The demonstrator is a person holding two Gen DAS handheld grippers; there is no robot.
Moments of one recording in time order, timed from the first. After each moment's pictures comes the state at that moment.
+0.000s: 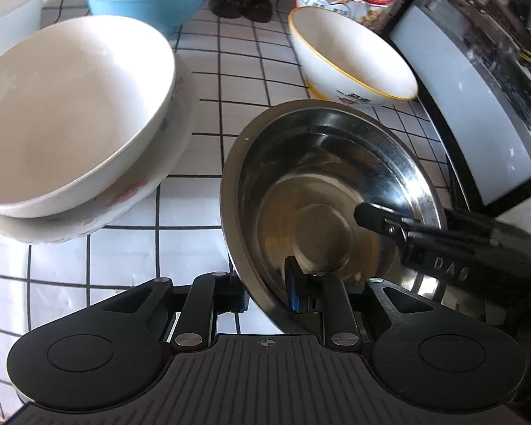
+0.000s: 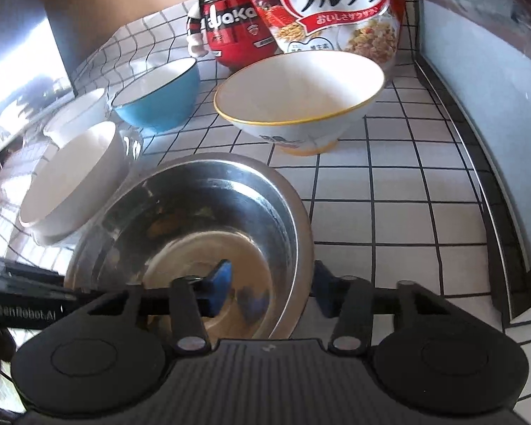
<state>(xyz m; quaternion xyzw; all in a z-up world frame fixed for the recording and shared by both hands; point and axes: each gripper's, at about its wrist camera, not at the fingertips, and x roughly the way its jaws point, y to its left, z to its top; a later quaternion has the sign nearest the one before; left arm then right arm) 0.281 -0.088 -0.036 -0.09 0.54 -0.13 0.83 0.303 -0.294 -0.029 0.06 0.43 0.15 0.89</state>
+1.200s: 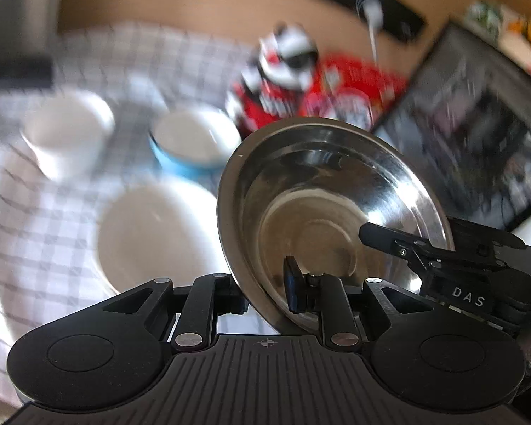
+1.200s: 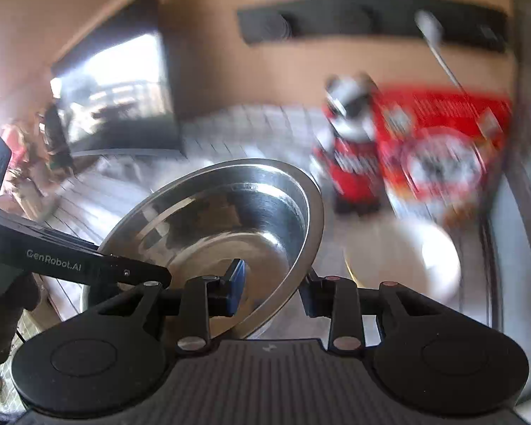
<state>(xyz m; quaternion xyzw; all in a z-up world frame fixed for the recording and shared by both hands) 0.264 0.011 0.131 -0.12 0.42 -0.14 0.89 0.296 -0.220 0.144 0.00 0.31 0.26 0.91</state>
